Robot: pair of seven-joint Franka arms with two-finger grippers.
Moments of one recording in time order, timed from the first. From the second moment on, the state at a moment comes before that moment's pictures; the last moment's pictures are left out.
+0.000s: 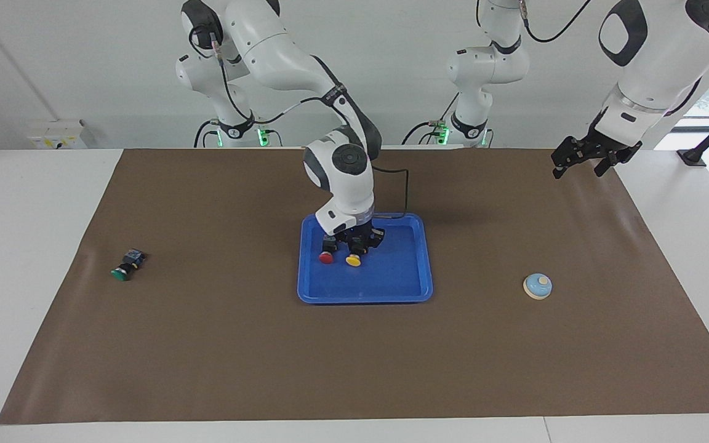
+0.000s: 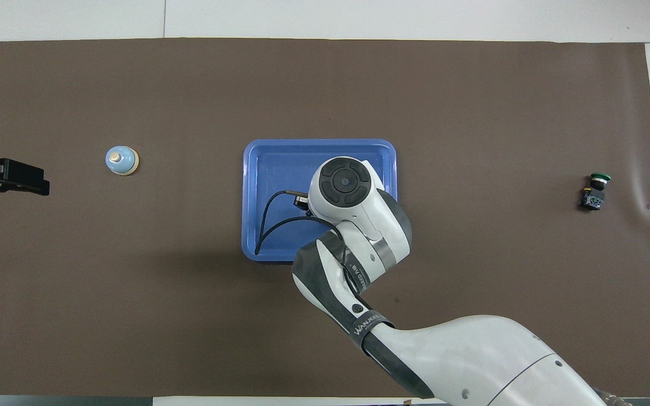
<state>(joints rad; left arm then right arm) -0.02 -0.05 0.01 -1.70 -0.01 1.61 0.00 0.56 0.48 0.07 -1.76 0.05 2.28 0.86</state>
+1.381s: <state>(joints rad) -0.02 -0.05 0.01 -1.70 -0.01 1.61 0.00 0.27 0.31 0.04 -1.61 0.04 1.92 0.71</state>
